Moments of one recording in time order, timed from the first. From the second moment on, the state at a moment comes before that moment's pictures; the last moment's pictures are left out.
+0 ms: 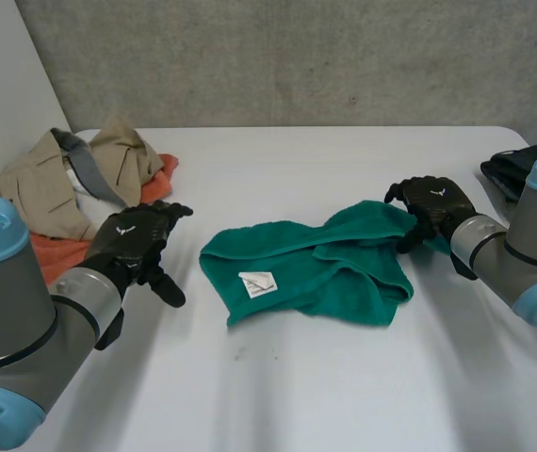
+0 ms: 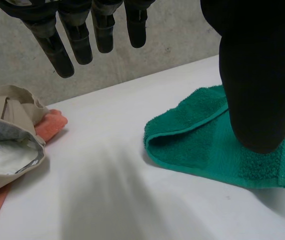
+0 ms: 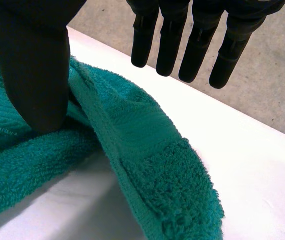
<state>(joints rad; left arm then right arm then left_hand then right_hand) 4.30 -1.80 -1.78 3.29 -1.54 3.14 1.76 -0.84 1.27 -0.16 1.23 2.91 0.19 0.21 0.21 0.20 0.05 0.51 0.51 0.52 0.52 0.35</state>
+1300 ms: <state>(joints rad) 4.40 -1.92 -1.43 3.15 -1.47 2.88 1.61 -1.70 1.28 0.12 1.15 2.78 1.17 1.19 1.19 1.20 0.97 1.09 1.18 1.19 1.20 0.97</state>
